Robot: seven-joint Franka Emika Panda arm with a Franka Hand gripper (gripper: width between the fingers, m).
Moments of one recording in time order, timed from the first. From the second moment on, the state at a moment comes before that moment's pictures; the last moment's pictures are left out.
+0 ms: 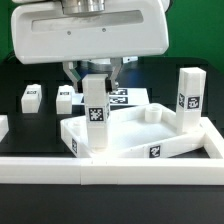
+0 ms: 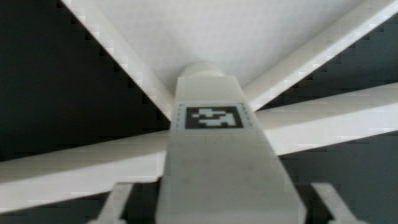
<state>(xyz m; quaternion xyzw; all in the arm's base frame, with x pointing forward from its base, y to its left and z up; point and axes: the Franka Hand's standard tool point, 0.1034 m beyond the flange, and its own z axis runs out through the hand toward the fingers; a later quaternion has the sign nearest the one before) 0.628 -0.041 0.116 -0.98 0.20 -0.05 0.06</state>
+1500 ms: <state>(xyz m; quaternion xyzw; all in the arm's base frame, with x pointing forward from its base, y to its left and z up) 0.625 -0.029 0.113 -0.77 0.63 -0.01 0.08</state>
